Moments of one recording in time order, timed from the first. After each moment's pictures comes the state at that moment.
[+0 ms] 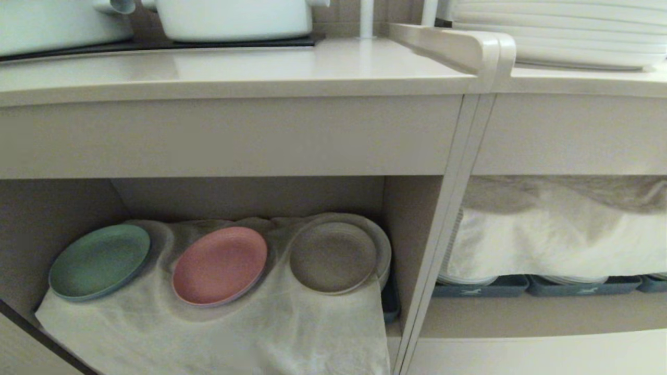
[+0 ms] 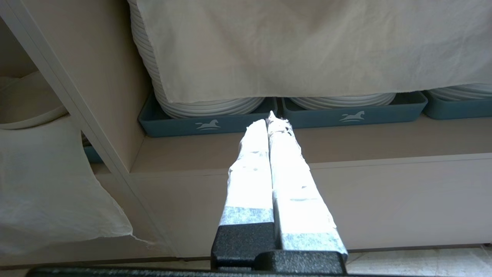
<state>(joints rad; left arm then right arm) 0.00 0.00 0.00 -0.01 0.00 0.01 0.00 0.00 0.00 0.00 -0.04 0.06</state>
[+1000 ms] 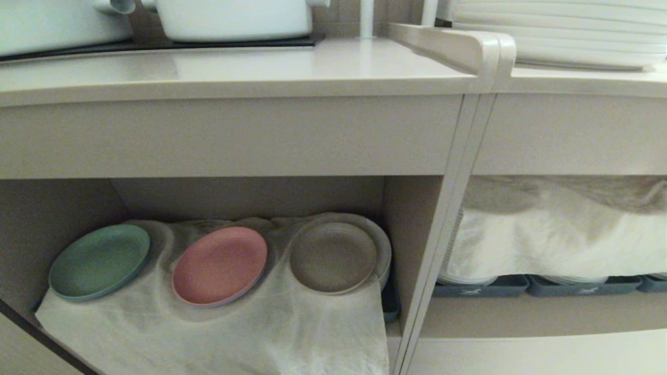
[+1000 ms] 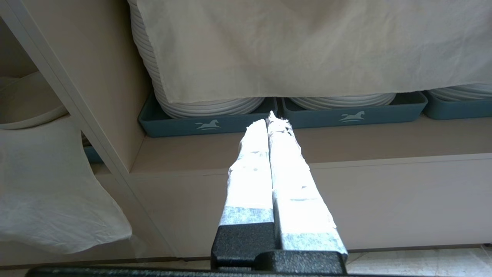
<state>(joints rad) 0.00 0.00 0.00 -0.01 -0.01 0.01 0.00 0.00 0.00 0.00 -0.04 0.06</state>
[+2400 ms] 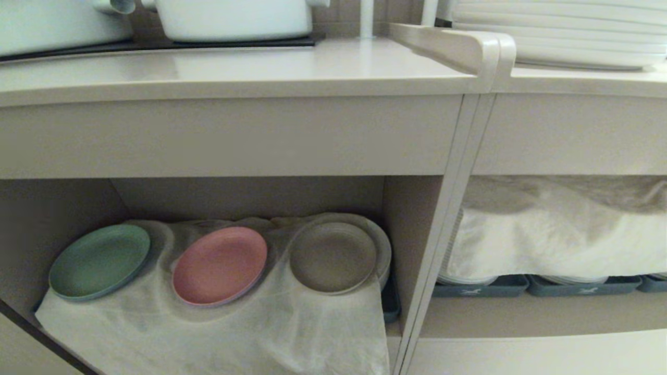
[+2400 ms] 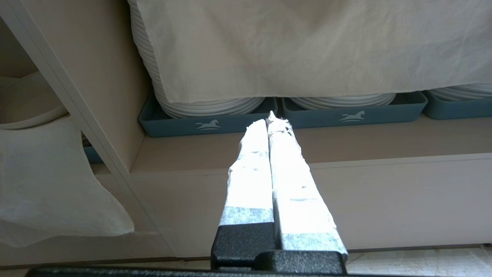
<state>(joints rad) 0.00 0.00 -0.21 0.18 -0.30 0.26 0.00 0.00 0.00 0.00 -0.04 0.06</state>
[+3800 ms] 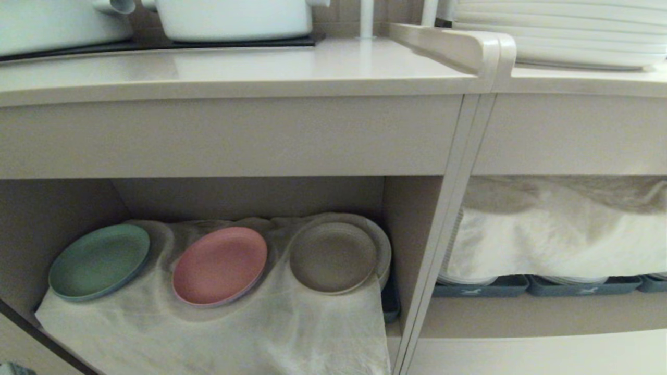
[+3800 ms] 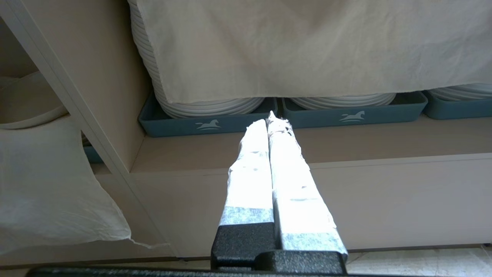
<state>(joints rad) -0.07 0.65 -0.17 0.16 -0.47 0.00 0.00 0.00 0.00 0.00 -0.04 0.06</state>
